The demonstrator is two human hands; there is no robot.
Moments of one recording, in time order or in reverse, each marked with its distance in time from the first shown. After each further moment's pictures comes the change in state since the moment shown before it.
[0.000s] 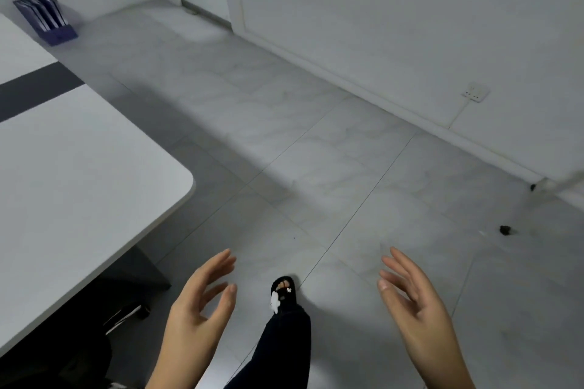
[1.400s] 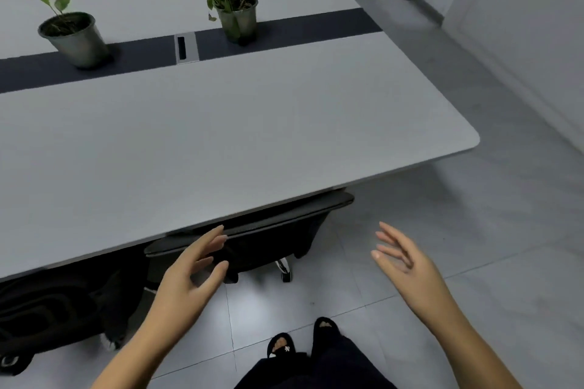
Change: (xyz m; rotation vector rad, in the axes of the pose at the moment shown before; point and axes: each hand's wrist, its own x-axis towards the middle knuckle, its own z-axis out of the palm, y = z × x) left_hand -0.331 -0.142 -0.458 0.139 0.439 -0.216; right_hand -0.282 -0.038 0.396 -0.308 -0.726 -0.076
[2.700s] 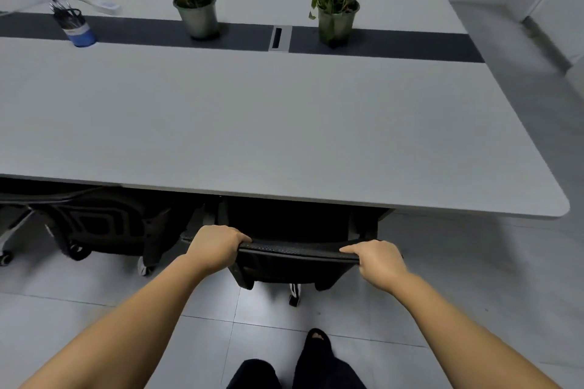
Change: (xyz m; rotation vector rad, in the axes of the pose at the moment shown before) left_hand 0.023 -0.072 0.019 1.061 -0.241 -0.162; right_hand 0.110 0.029 0.052 -1.229 -0.606 -0.427
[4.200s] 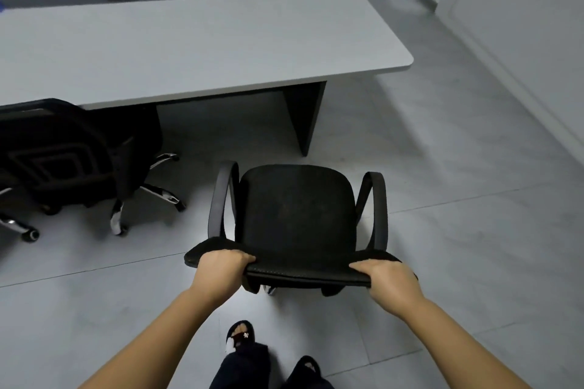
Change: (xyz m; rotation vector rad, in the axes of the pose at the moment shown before) left_hand -0.348 0.162 0.131 -0.013 -0.048 0.214; right_hand -0.426 -0.094 0.222 0.175 0.150 0.258
